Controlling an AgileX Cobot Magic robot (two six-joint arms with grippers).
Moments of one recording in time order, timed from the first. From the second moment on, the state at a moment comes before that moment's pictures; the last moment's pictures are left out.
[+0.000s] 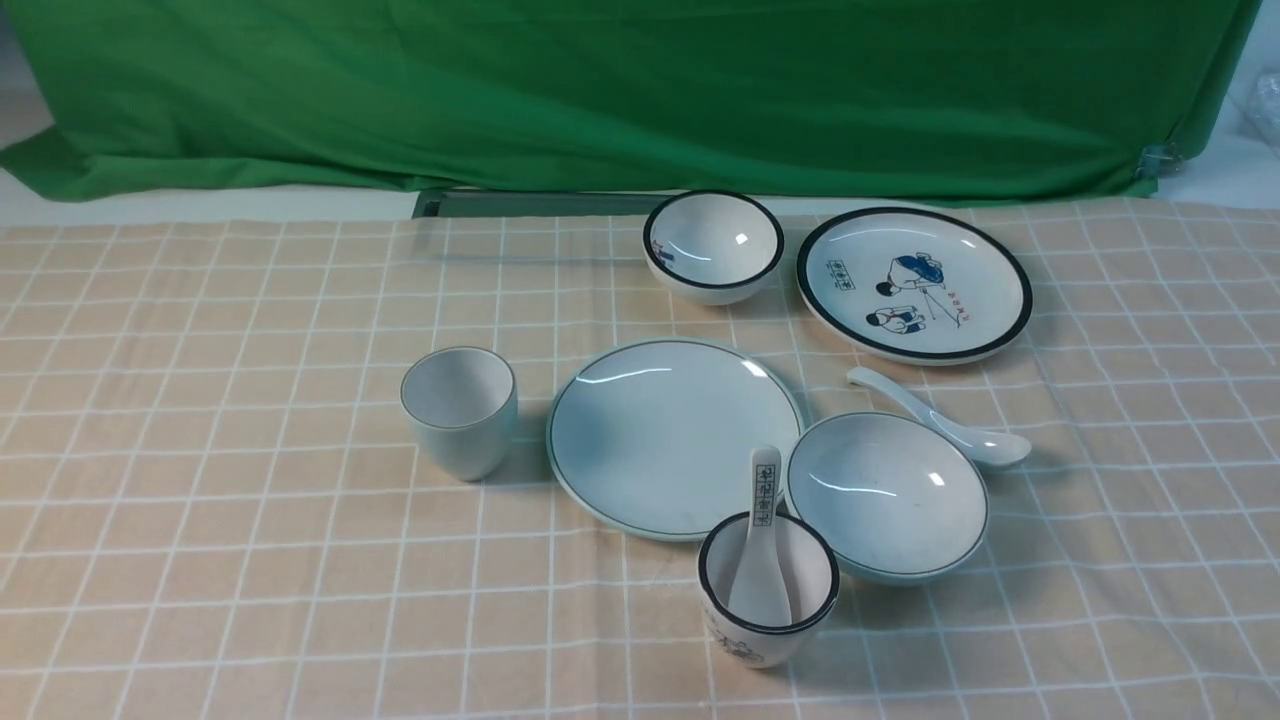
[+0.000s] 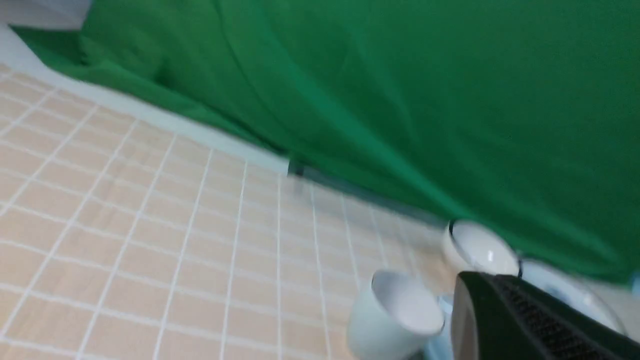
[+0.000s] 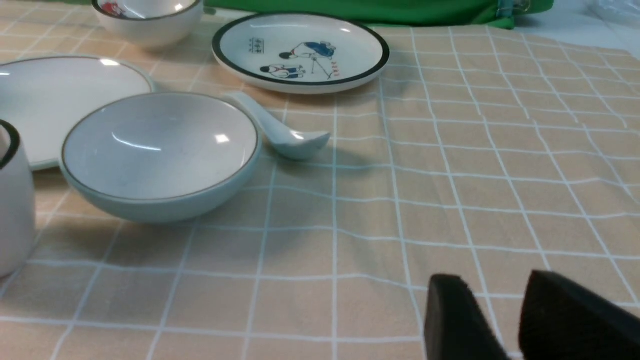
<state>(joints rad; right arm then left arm) 0.03 0.00 0.01 0.08 0.21 -0.12 0.02 0.37 -0.37 -0.41 0.33 -0.01</state>
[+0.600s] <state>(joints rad) 0.13 0.13 -0.22 0.26 0.22 0.25 -0.35 1.18 -0.91 -0.46 0.84 0.47</state>
